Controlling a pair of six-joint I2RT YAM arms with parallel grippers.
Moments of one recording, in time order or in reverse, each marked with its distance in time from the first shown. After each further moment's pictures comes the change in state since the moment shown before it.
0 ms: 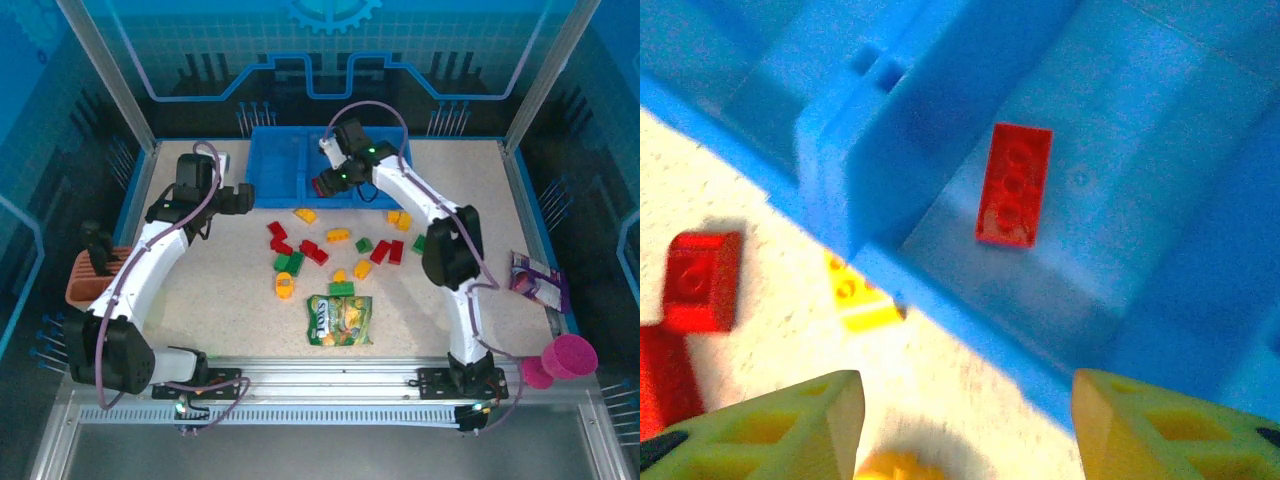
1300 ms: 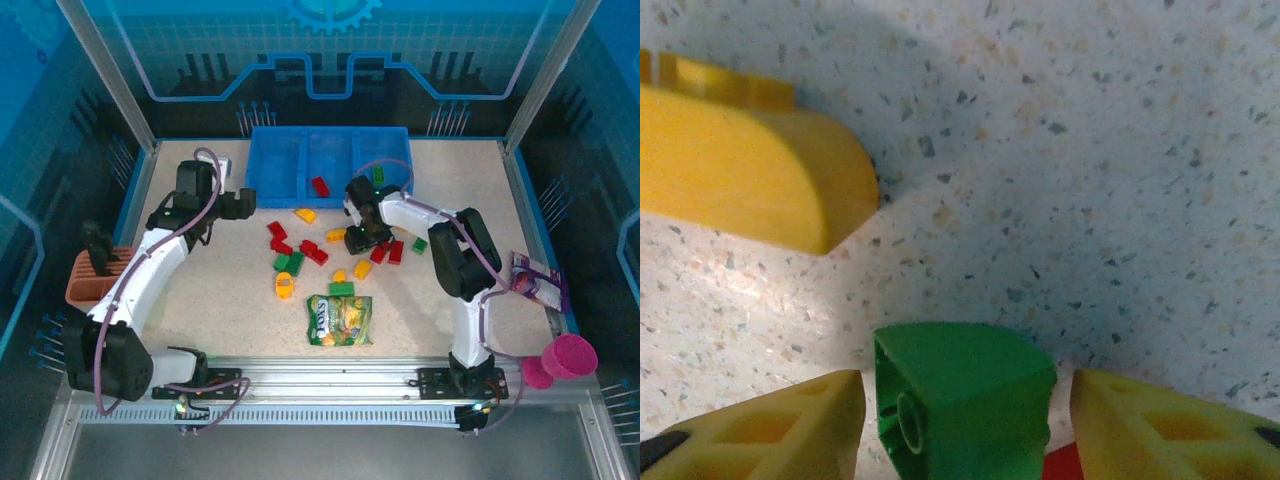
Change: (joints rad) left arm -0.002 -0.035 -0.072 0.060 0.027 0.006; right arm 0.000 -0.098 -0.537 0.020 0.089 0.132
